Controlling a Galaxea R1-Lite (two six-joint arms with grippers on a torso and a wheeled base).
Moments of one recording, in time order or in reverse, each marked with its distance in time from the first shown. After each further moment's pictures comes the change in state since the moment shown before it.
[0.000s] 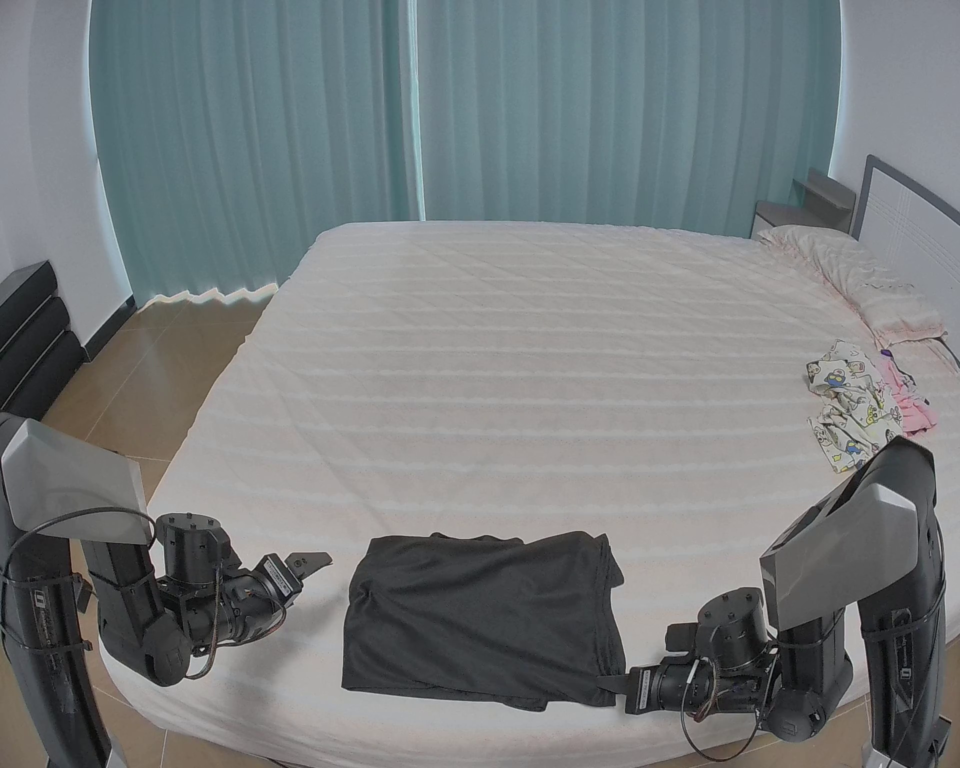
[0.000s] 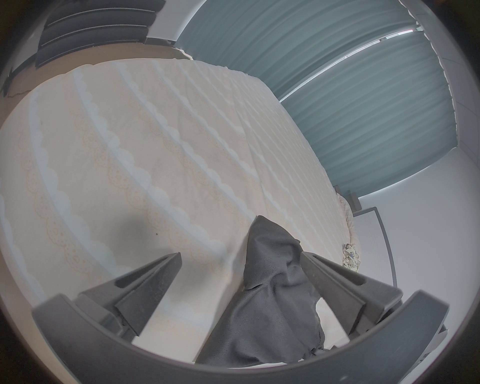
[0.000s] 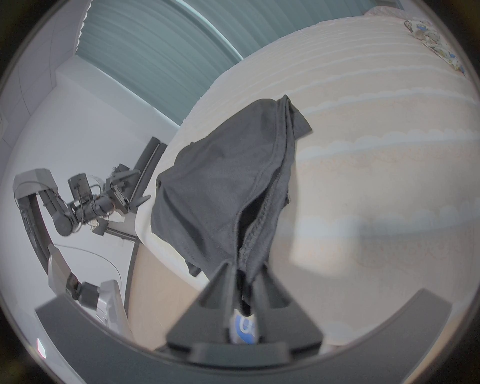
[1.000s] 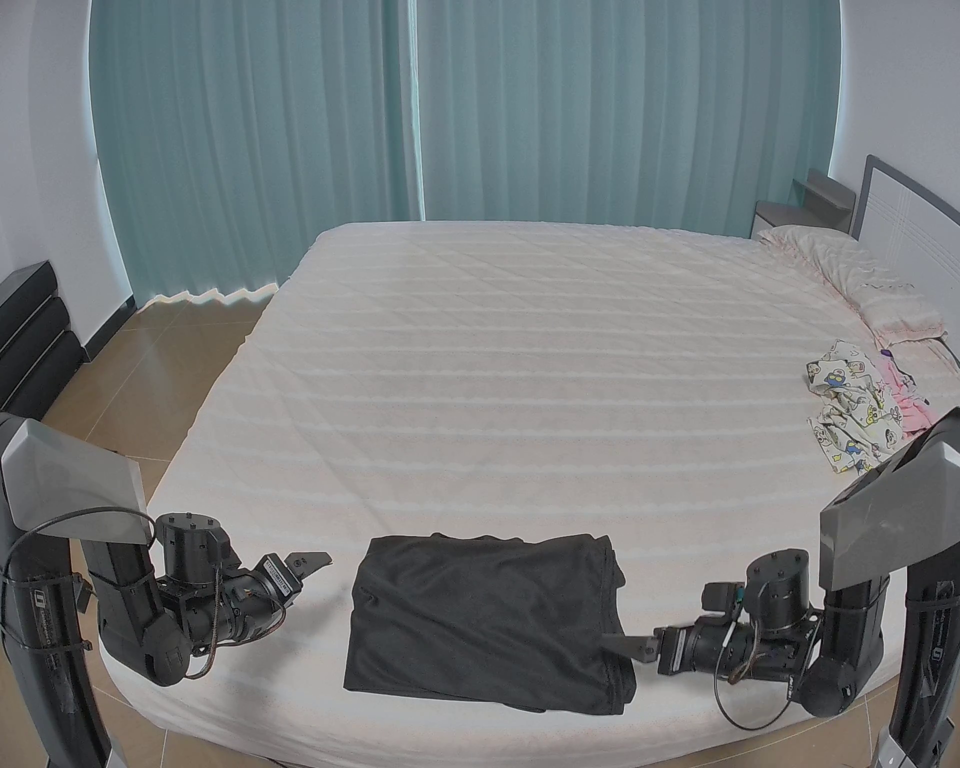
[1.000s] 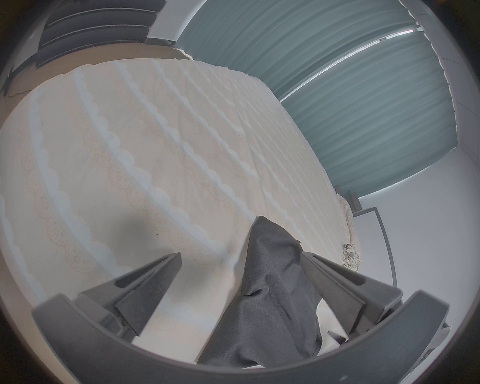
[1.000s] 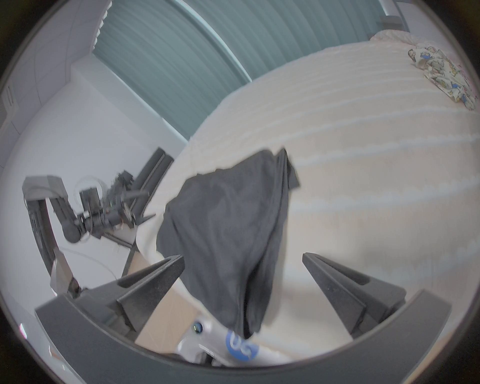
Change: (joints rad) left arm 0.001 0.000 0.000 0.000 0.000 0.000; right arm -0.117 -0.135 0.033 0.001 0.028 -0.110
